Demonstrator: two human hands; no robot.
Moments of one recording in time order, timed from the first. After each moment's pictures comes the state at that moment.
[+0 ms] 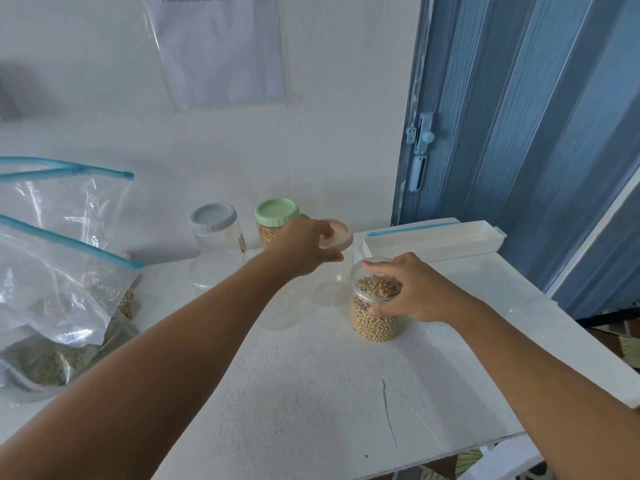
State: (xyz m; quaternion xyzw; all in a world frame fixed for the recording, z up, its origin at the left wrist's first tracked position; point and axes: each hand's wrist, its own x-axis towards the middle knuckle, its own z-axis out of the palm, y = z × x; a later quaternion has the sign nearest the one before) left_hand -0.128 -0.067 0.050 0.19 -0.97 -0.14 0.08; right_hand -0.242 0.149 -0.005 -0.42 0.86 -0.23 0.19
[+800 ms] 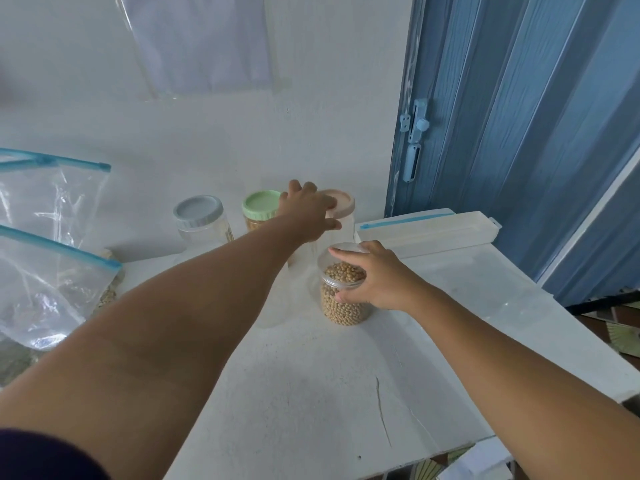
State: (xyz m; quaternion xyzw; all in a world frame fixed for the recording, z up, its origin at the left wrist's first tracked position) left_hand -0.196 -0.088 0.051 0.18 -0.98 0.00 0.05; right_hand -0.233 0.106 -0.009 -0.44 0.85 -0.24 0.18
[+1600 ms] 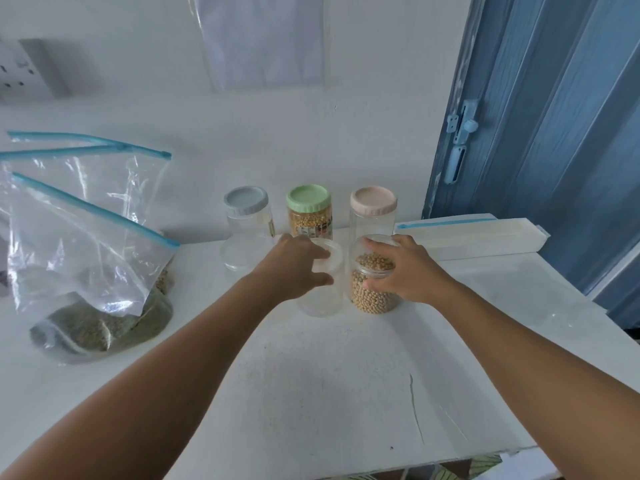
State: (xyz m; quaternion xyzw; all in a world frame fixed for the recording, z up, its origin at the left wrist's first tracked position) left_hand -0.060 -0.089 0.020 0.21 -0.97 -0.10 0.02; right_hand -0.226 0.087 -0.009 -0.41 0.86 -0.26 0.18
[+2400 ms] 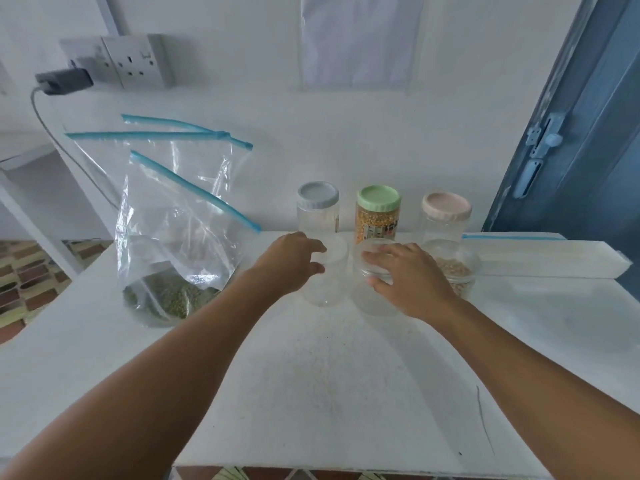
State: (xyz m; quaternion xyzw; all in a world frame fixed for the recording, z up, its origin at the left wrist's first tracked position) left_hand 0.031 -0.159 0.016 0.31 -0.94 -0.12 0.06; right_hand -0.137 0.013 -0.010 -0.55 0.82 -0.13 -0.03
